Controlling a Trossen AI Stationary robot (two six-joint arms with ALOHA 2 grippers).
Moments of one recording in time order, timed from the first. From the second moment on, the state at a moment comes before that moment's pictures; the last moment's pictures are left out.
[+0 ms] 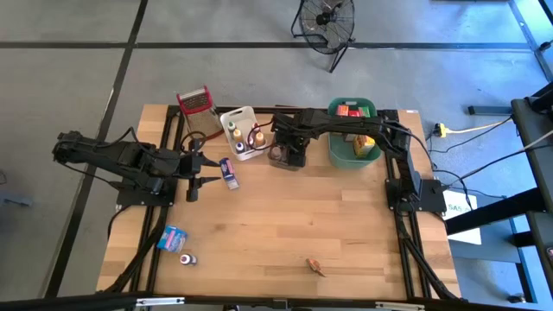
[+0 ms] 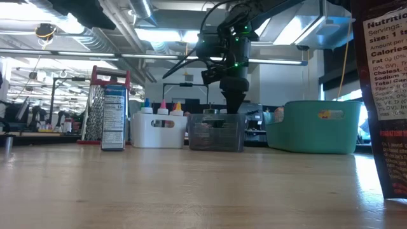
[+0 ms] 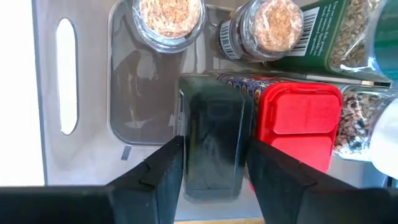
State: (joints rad) left arm -0.21 0.65 0.73 -0.60 -0.34 -0.04; right arm -0.29 2.08 1.73 -1.05 0.16 -0.20
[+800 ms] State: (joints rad) left arm -0.21 0.65 0.73 -0.60 -0.34 -0.06; right arm -0.29 2.08 1.78 -1.07 0.16 -0.02
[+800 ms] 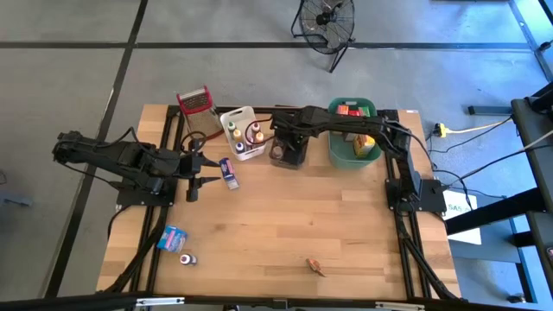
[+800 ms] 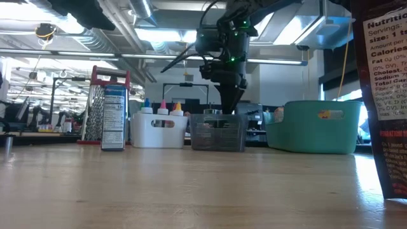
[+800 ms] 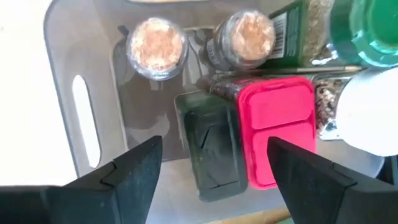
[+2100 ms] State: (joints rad) left arm -0.28 0.41 0.47 -0.60 -0.38 -0.27; right arm 0.19 2.08 2.08 -0.94 0.41 0.19
